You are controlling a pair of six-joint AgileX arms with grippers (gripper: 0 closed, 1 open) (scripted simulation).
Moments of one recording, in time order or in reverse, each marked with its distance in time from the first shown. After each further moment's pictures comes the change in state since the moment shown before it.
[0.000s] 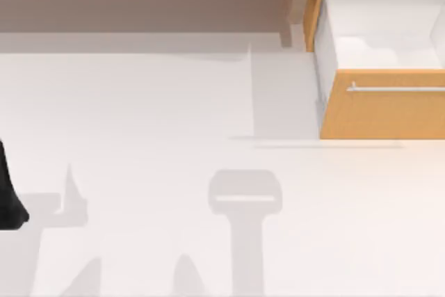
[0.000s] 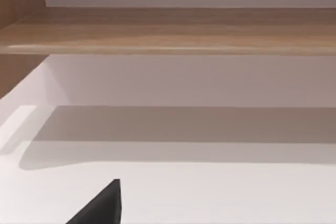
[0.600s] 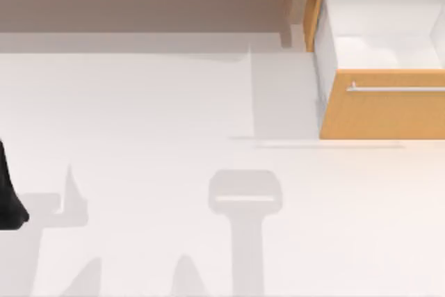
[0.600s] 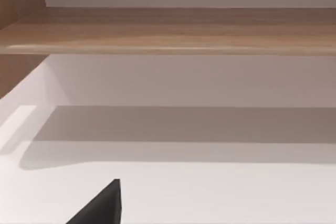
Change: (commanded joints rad) left arm 0.000 0.000 0.000 0.000 0.000 0.000; right arm 0.001 -0.041 0.037 -0.084 0.000 0.002
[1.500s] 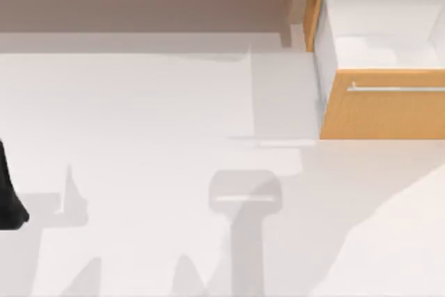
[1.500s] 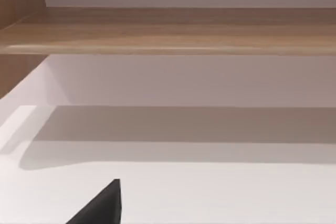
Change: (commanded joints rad) left arm 0.000 0.000 0.000 0.000 0.000 0.000; right arm 0.617 0.229 0.713 -0.051 -0.030 0.908
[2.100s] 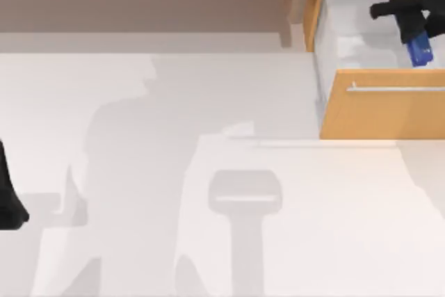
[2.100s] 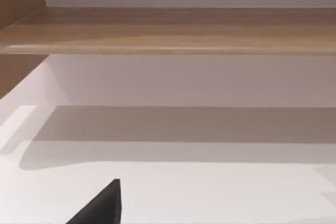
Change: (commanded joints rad) left arm 0.000 0.000 0.000 0.000 0.000 0.000; right arm 0.455 0.385 0.457 -0.259 0.050 0.614
